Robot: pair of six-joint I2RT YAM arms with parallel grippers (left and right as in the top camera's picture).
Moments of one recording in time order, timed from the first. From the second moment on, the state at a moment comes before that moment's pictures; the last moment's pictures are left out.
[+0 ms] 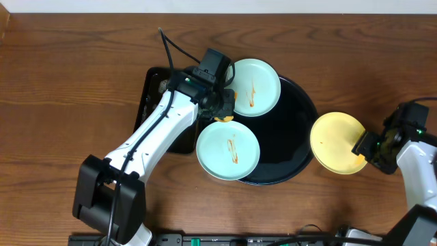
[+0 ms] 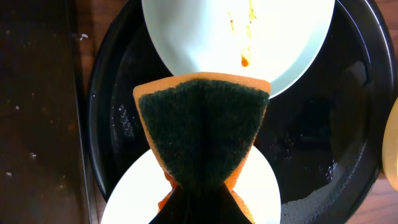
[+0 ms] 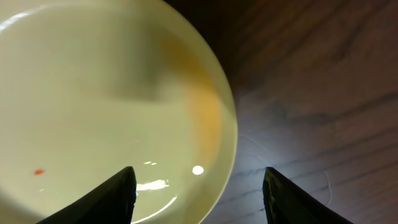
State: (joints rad) left arm -0.49 1.75 1.40 -0.82 0.15 -0.41; right arm -0.40 1.44 0.85 -0.80 -0.03 0.25
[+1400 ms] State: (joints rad) left arm -0.49 1.75 1.40 -0.83 0.15 -0.41; right arm -0.44 1.51 0.71 -0.62 -0.08 0.31
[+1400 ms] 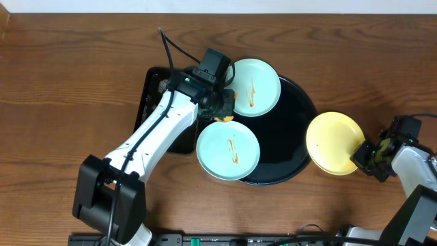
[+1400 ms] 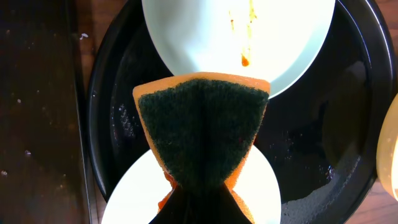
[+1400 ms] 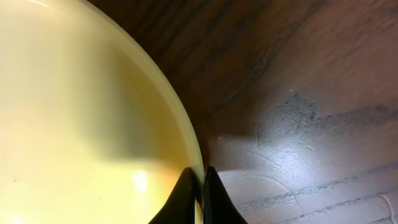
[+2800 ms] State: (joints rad) left arm -0.49 1.75 1.40 -0.83 0.15 -0.41; right arm -0.18 1.31 0.97 -0.69 -0.09 0.14
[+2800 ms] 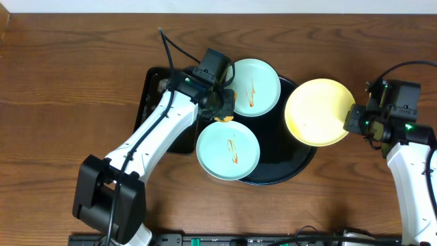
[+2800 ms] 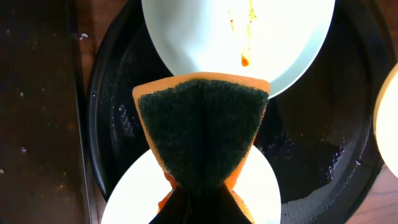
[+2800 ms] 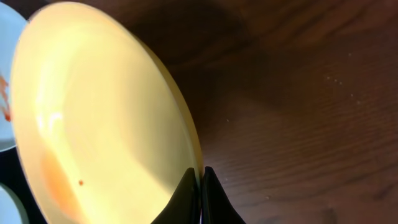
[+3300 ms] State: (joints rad) left arm -0.49 1.75 1.40 -0.83 0.15 -0.41; right arm -0.18 1.42 0.97 -0.66 -0.28 0.27
